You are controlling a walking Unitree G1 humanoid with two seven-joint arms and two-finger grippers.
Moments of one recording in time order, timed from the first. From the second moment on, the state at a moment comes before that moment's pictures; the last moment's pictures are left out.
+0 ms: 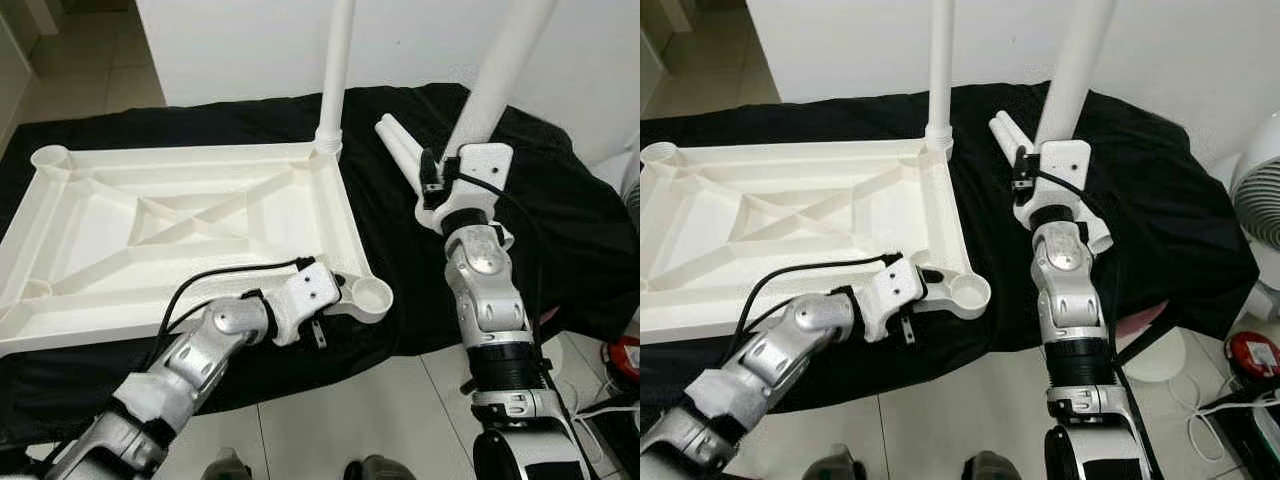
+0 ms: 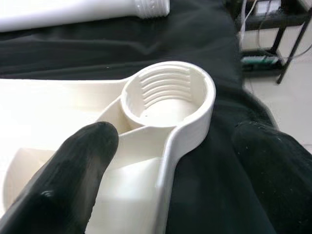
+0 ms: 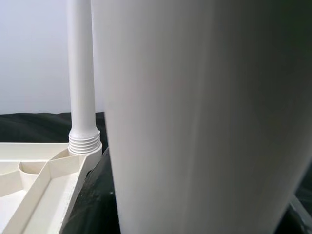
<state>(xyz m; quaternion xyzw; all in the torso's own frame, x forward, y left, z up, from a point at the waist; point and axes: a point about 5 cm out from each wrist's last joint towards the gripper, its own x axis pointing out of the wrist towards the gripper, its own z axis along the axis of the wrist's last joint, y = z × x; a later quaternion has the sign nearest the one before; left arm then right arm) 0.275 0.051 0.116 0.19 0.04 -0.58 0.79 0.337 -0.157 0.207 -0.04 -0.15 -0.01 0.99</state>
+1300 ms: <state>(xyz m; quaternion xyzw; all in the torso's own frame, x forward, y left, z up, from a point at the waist) 0.302 0.050 0.167 0.04 -0.04 -0.45 0.89 0.316 -0.134 0.166 -0.03 -0.10 0.05 0.99</state>
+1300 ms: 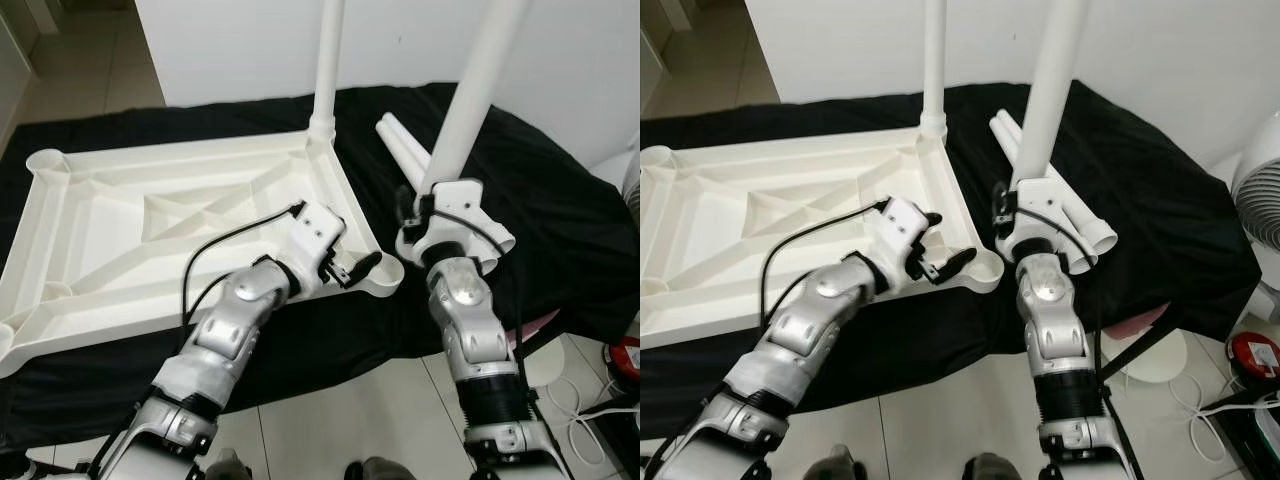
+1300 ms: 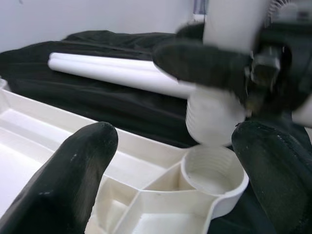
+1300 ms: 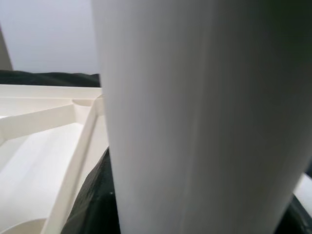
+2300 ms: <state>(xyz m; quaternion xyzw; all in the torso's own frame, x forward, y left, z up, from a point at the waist) 0.265 0.093 0.169 -0.01 -0.01 -0.47 0.88 0.303 -0.115 0.170 0.00 -0.12 0.13 0.98</state>
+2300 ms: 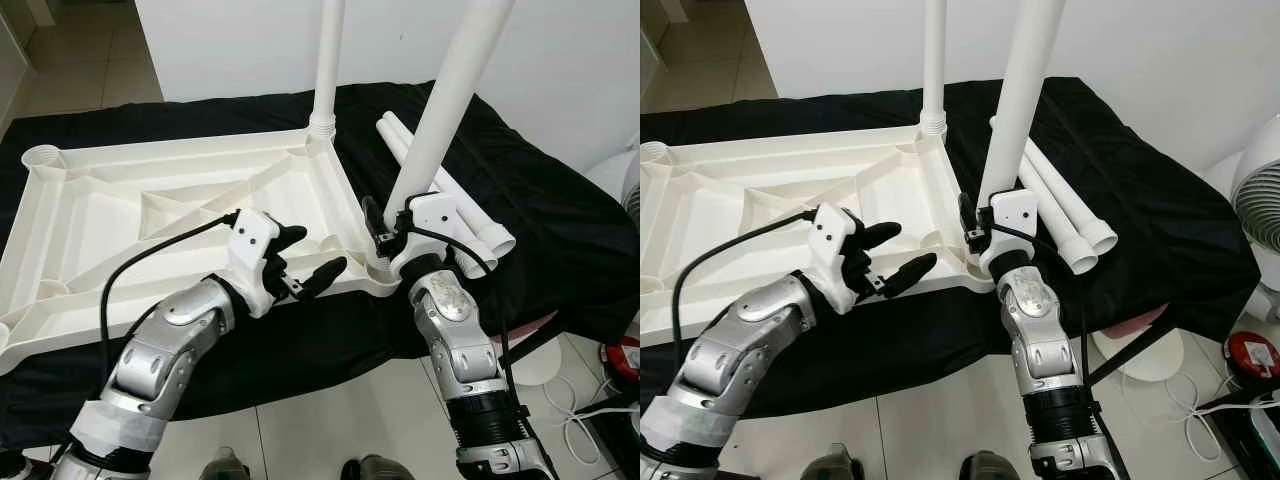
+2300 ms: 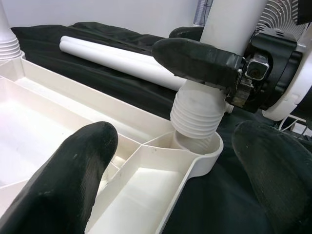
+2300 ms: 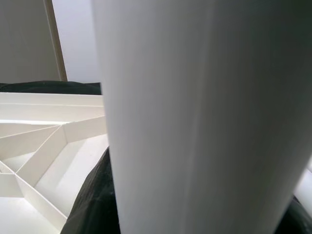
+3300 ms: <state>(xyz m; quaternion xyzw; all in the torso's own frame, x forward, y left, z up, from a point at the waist) 0.263 0.103 0.184 0.00 -0.01 -0.49 0.87 0.301 -0.125 0.147 0.03 -0.10 0.12 0.99</state>
